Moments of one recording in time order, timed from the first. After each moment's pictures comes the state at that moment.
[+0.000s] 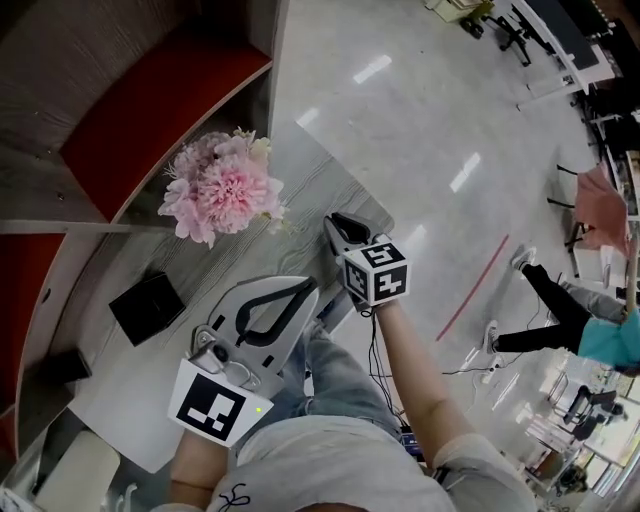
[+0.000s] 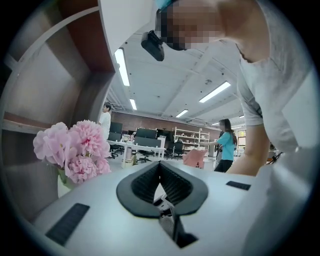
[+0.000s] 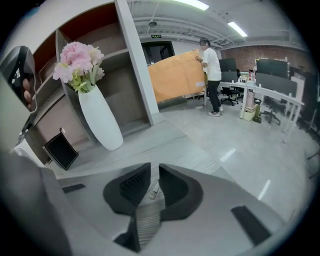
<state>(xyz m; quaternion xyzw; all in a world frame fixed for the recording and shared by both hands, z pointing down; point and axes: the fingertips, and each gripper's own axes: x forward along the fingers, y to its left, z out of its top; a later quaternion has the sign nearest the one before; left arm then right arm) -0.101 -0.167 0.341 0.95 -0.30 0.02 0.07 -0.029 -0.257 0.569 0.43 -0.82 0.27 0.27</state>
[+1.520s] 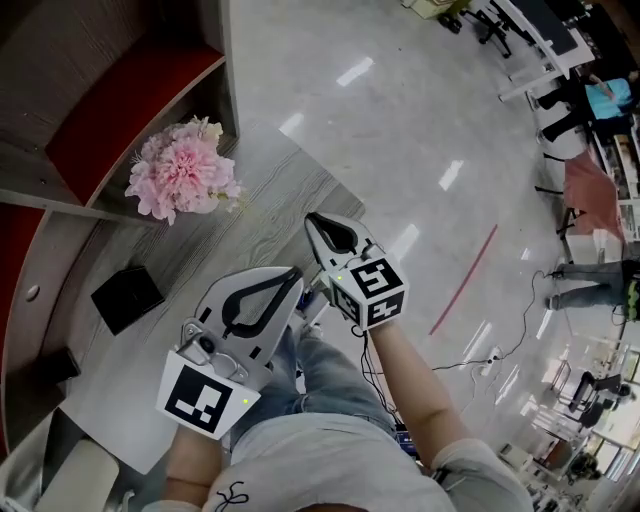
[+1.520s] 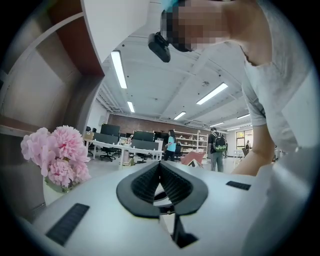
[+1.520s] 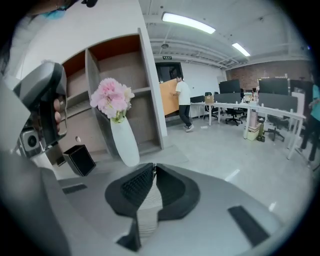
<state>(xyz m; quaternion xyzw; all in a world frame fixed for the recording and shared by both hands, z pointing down) -0.070 -0.144 0.327 0.95 -0.30 0.02 0.06 -0.027 -0.221 0.480 0.43 -0.86 0.19 0.20</state>
